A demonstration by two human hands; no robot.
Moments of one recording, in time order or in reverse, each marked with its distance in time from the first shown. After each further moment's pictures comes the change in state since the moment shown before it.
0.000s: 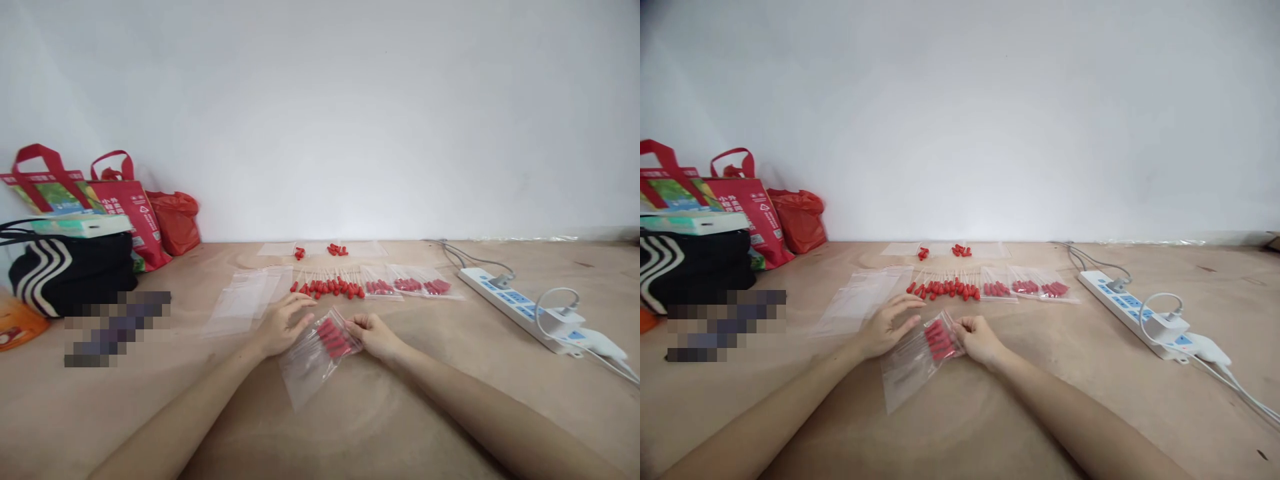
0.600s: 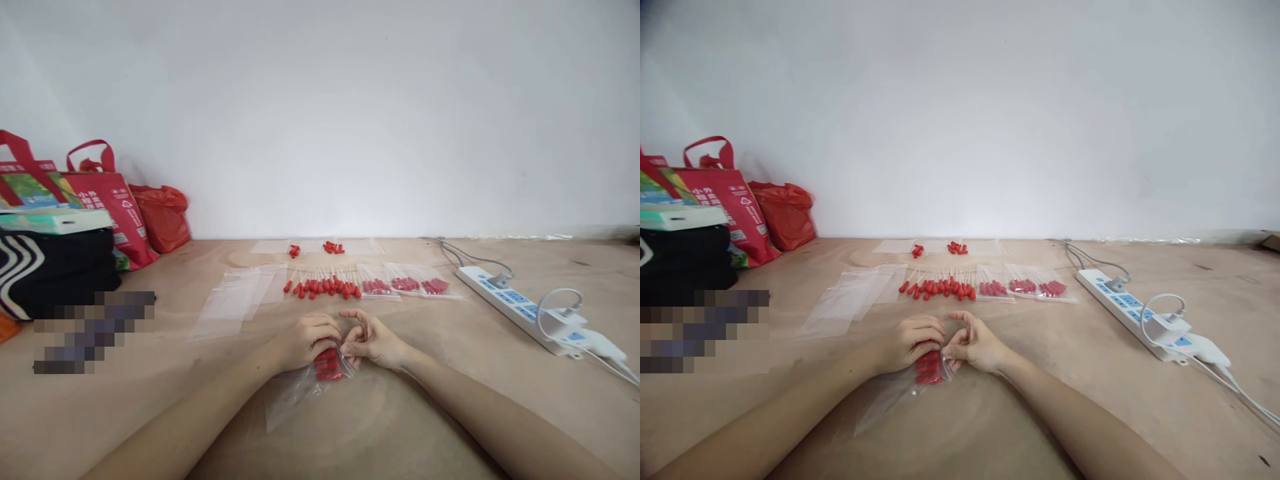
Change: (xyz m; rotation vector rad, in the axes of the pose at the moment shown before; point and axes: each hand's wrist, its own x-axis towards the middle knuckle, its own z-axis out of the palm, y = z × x) left_hand 0.014 0.018 0.036 -0.139 -0.200 0.343; right_hand -0.007 0.004 -0.017 0.033 -0.178 -0.078
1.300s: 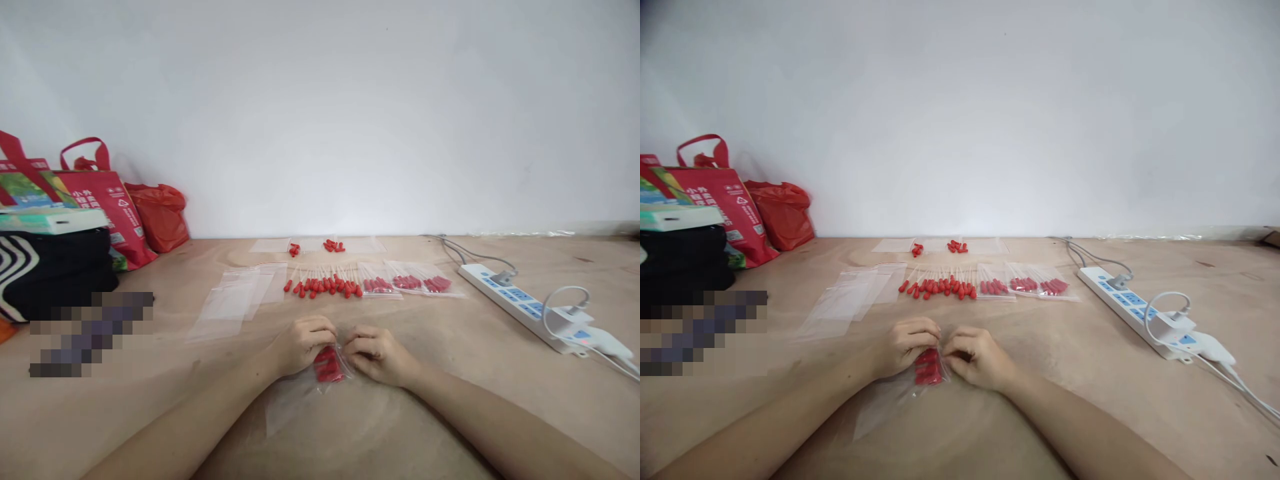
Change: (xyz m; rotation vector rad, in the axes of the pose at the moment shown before) left_hand -0.006 -0.001 0.003 0.090 0.103 0.061; right_hand -0.016 -0.001 0.002 -0.903 0.004 -0.677
